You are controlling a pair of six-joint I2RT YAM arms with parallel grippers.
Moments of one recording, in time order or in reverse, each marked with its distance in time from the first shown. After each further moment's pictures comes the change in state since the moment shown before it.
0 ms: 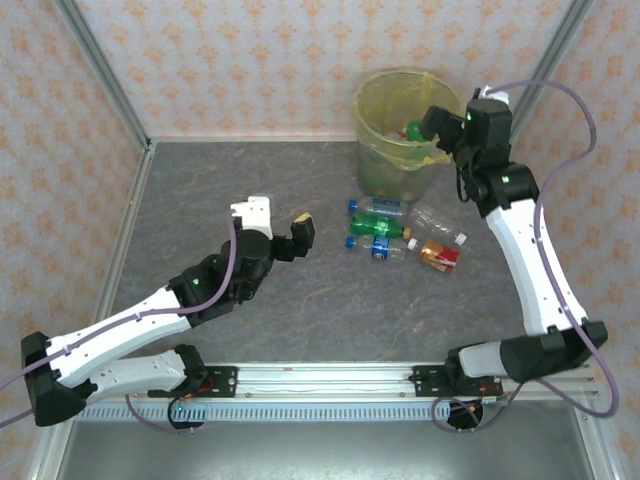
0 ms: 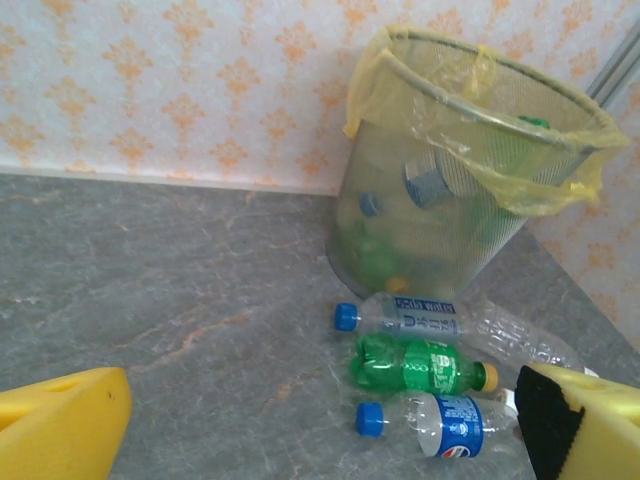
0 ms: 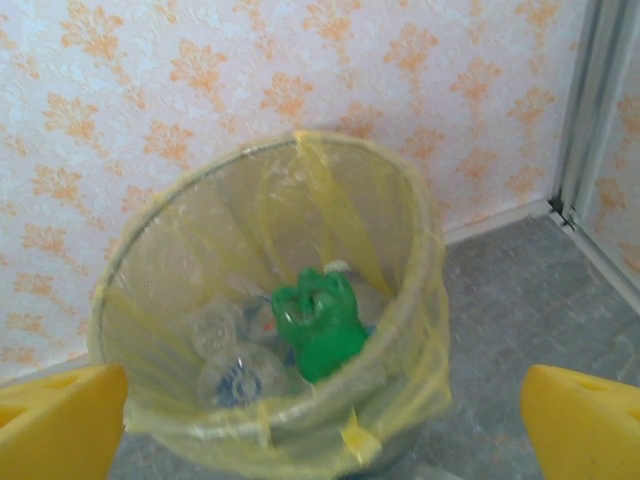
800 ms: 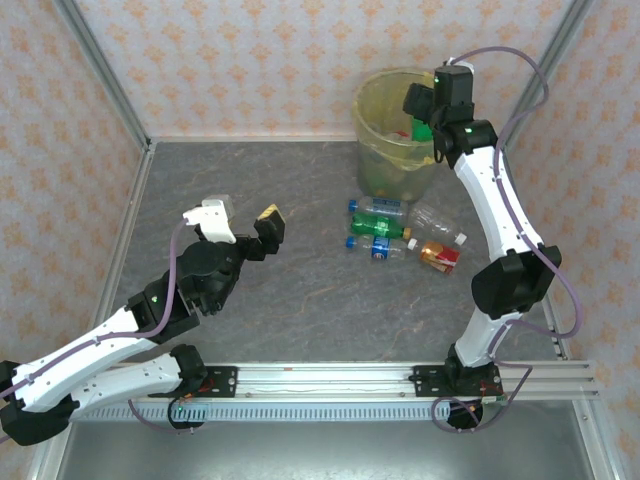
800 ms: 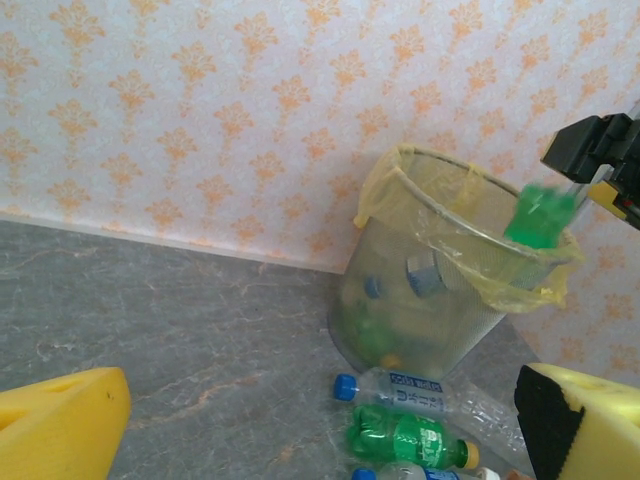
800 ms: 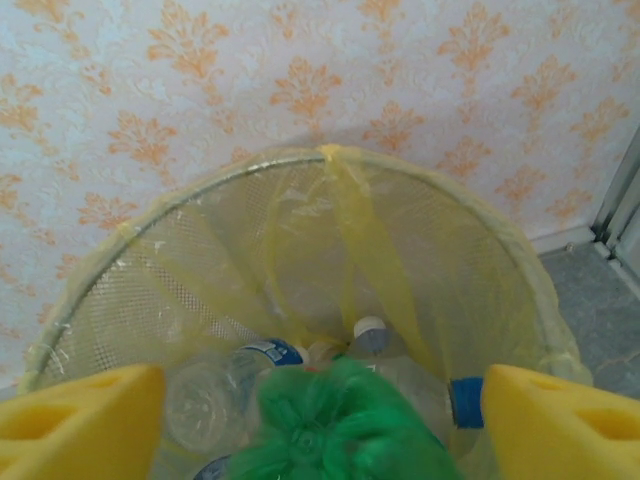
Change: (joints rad) left arm -0.018 -0.229 -0.020 -0.011 -0.117 0.028; right arm 0.000 0.433 0.366 0.017 0.011 -0.063
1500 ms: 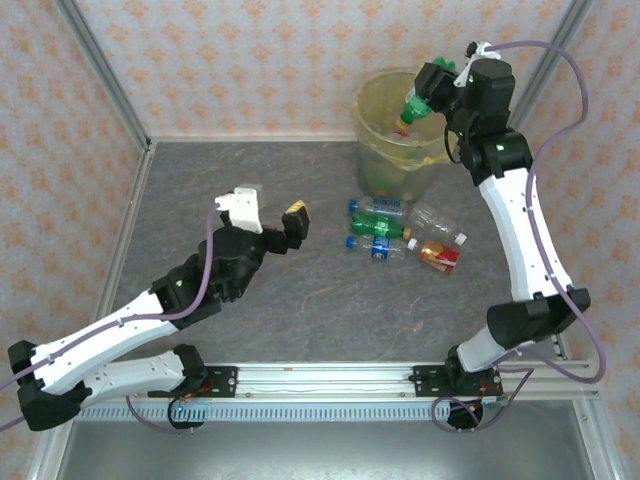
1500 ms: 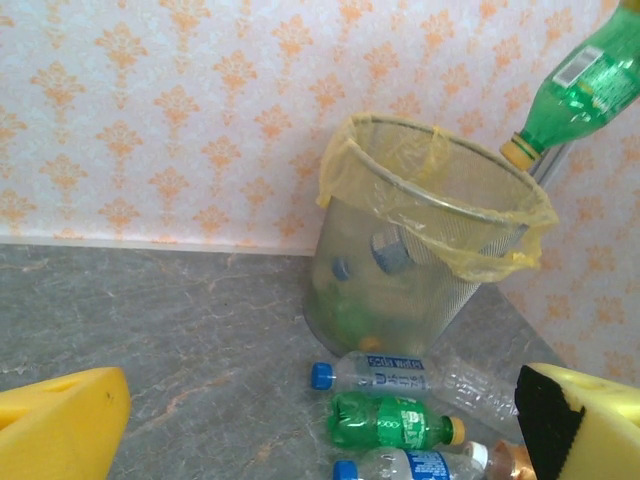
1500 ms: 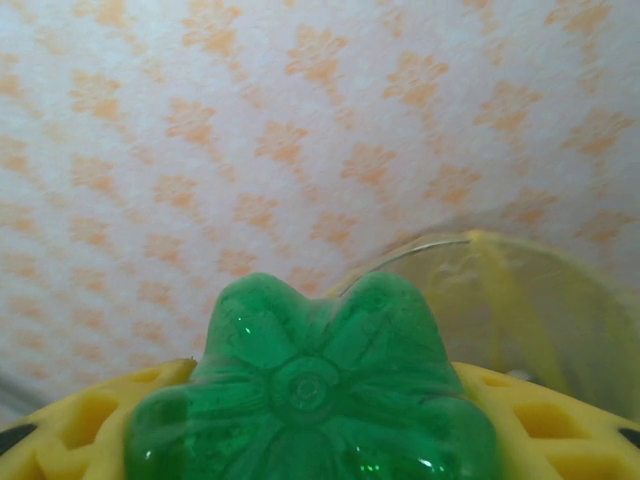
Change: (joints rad) left arm 0.000 0.144 0.072 0.048 0.082 0.059; right arm 0.000 -0.188 -0.029 0.103 -0.189 0.101
